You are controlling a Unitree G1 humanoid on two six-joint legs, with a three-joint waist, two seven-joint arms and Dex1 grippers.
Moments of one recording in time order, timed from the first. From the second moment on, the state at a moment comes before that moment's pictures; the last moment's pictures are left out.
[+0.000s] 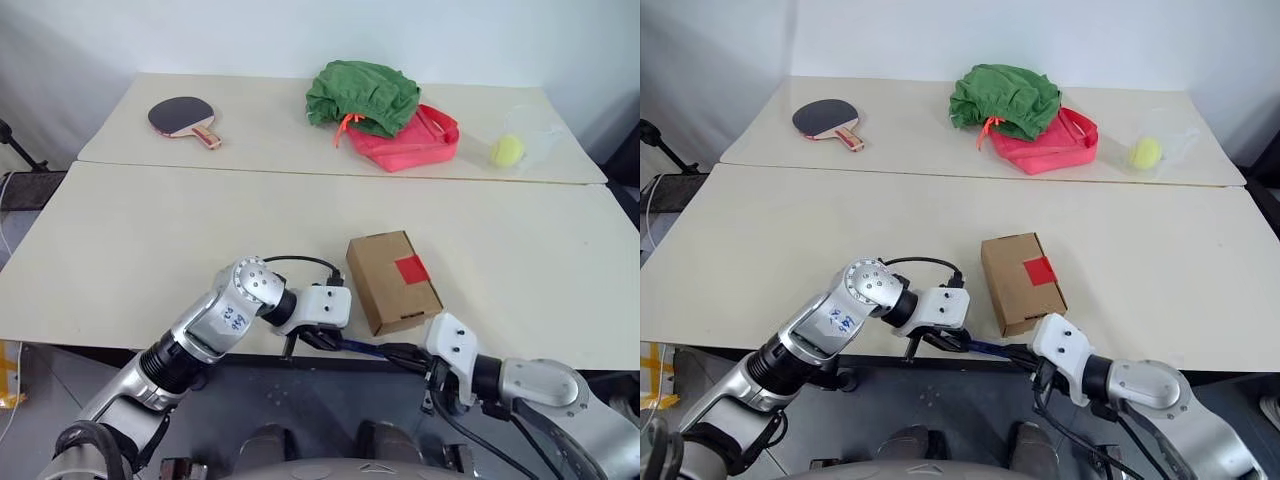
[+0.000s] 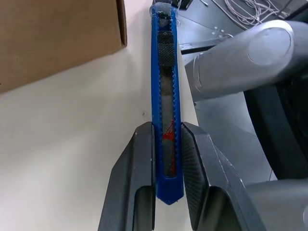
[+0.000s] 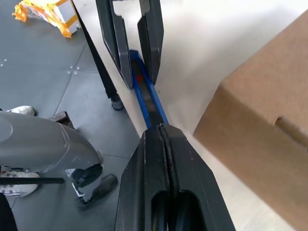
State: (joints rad) left arm -0.65 0.51 -0.55 -0.23 0.09 0.69 -1.22; right arm 0.13 -0.78 0.08 -0.73 0.40 0.57 0.69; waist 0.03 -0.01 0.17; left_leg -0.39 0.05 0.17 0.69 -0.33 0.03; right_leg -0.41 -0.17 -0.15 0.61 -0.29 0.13
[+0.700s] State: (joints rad) left arm -0.70 0.40 -0.57 -0.16 0.07 0.78 -1.06; right arm -0.04 -0.87 0.03 -0.54 0.40 0.59 0.85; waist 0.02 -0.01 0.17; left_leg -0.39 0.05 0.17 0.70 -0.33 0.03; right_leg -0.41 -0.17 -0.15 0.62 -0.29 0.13
